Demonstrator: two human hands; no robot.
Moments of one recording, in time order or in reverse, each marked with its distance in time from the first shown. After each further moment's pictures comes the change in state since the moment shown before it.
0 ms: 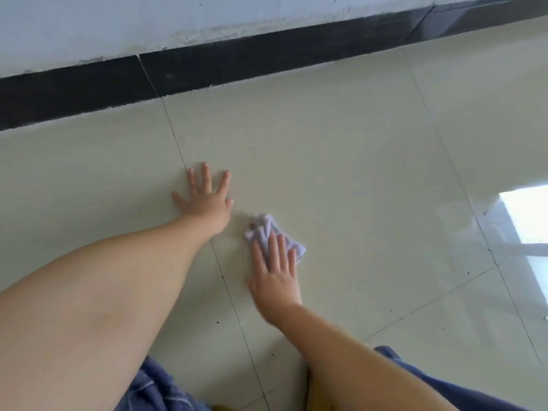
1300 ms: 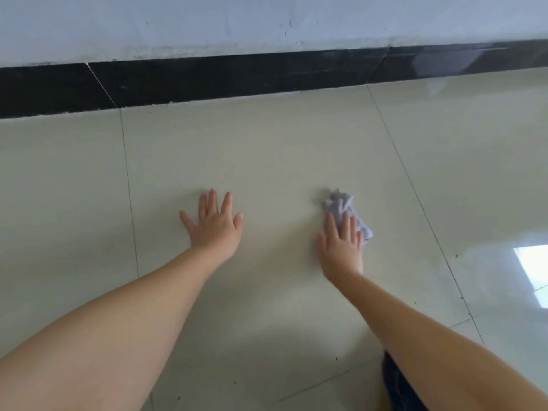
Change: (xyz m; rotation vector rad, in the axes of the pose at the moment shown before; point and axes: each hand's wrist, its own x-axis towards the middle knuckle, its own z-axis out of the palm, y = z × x) left_hand -0.020 0.139 0.038 -0.145 0.209 -0.108; right_hand 0.070 0.238 -0.067 0.133 0.125 0.265
